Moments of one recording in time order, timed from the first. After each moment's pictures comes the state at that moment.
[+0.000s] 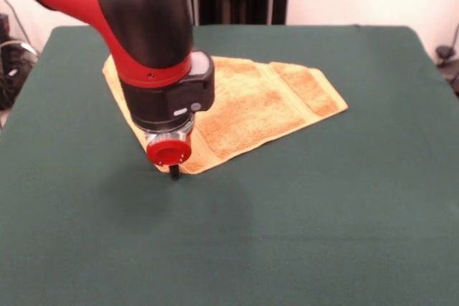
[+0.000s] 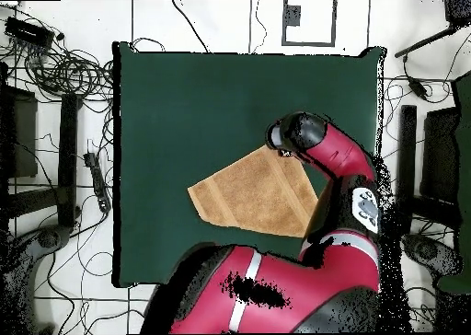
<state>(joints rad) -0.21 -0.17 -0.25 1.19 0.38 0.68 2.59</state>
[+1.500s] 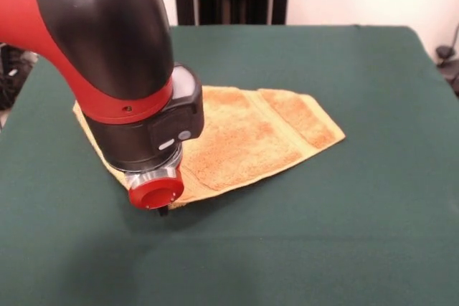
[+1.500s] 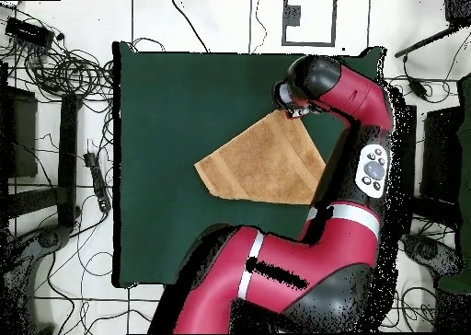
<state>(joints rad) -0.23 0.00 -0.27 0.64 0.32 1.08 2.59</state>
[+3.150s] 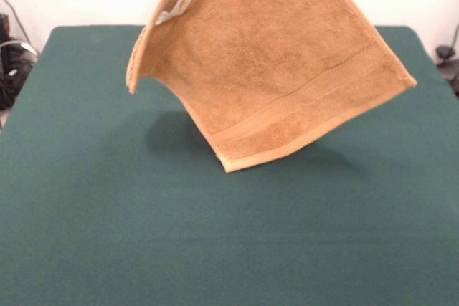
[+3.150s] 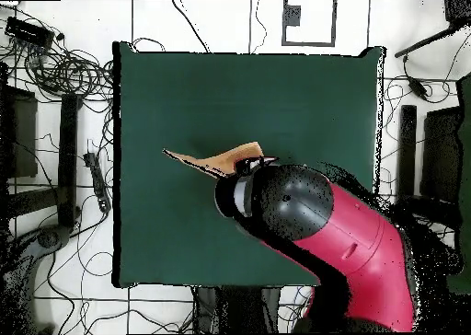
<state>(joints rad) 0.04 -0.88 -0.46 1.59 0.36 1.02 2.59</state>
